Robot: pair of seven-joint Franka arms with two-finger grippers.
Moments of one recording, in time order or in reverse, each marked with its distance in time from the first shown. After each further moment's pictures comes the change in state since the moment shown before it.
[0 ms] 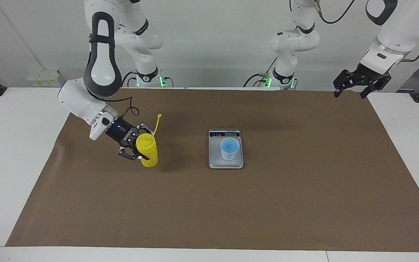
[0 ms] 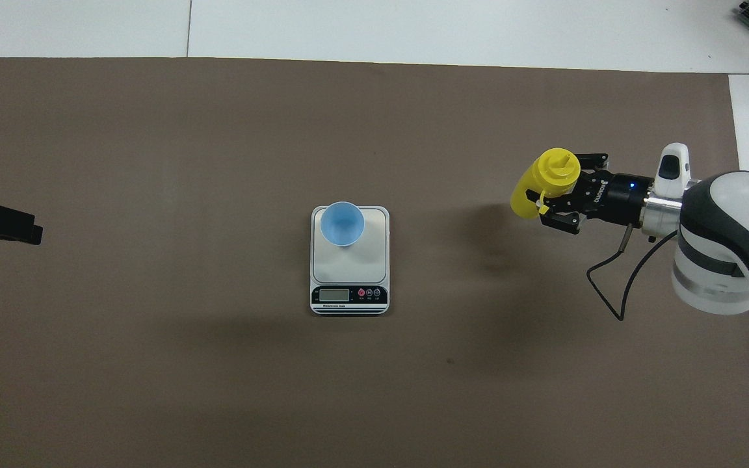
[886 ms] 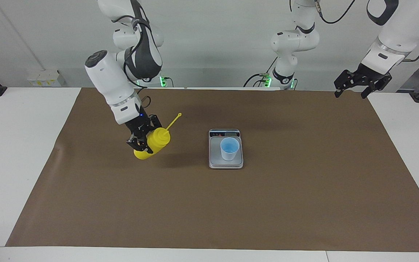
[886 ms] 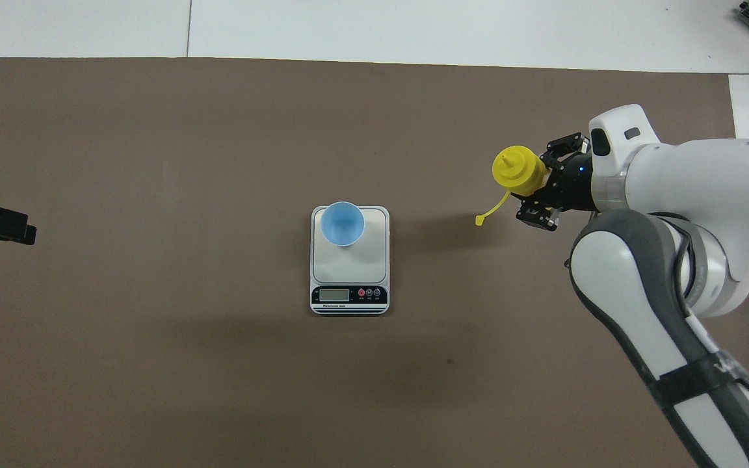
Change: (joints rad) left arm 0.000 0.000 0.001 -0.001 0.000 0.000 0.000; right arm 0.187 -0.073 0.008 0.084 -0.839 0.078 0.662
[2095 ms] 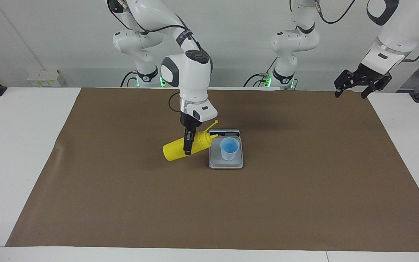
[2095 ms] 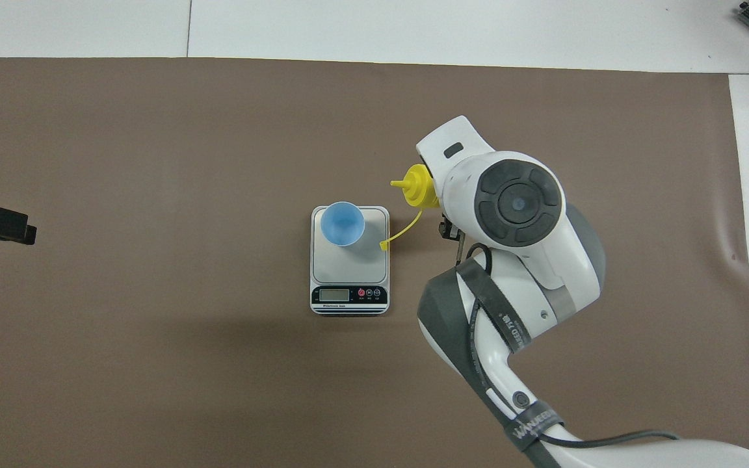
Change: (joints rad) left arm 0.000 0.000 0.000 0.000 0.000 0.000 0.000; right arm 0.285 0.190 0.006 0.195 -0.626 -0.100 0.274
